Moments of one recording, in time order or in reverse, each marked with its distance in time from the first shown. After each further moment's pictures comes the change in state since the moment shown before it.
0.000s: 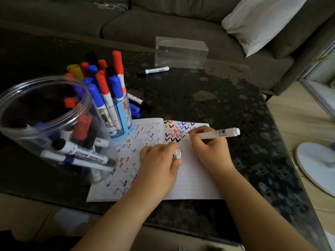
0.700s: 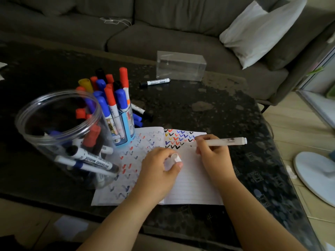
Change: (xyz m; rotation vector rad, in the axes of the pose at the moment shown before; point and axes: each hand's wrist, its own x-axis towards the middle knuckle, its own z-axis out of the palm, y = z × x) left_hand -0.005 0.005 -0.011 -0.360 0.061 -0.142; right_hand -0.006 -0.002 -0.008 0.099 0.055 0.081
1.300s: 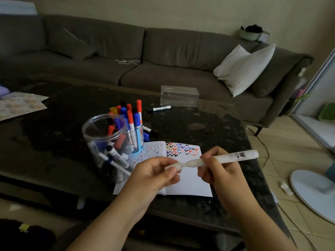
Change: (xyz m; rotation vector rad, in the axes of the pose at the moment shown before) left_hand -0.090 0.066 -0.069 -0.828 -0.109 -0.143; right_hand -0.118 -0.100 -0.056 0.306 -0.236 -0.099
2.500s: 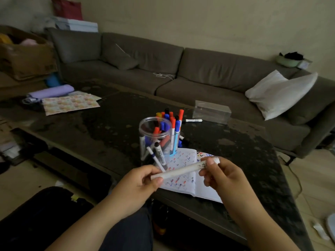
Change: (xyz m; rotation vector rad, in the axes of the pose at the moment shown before) left_hand -0.072 0.010 -0.097 0.651 0.112 0.202; right_hand -0.029 -0.024 0.062 -0.161 -0.124 0.068
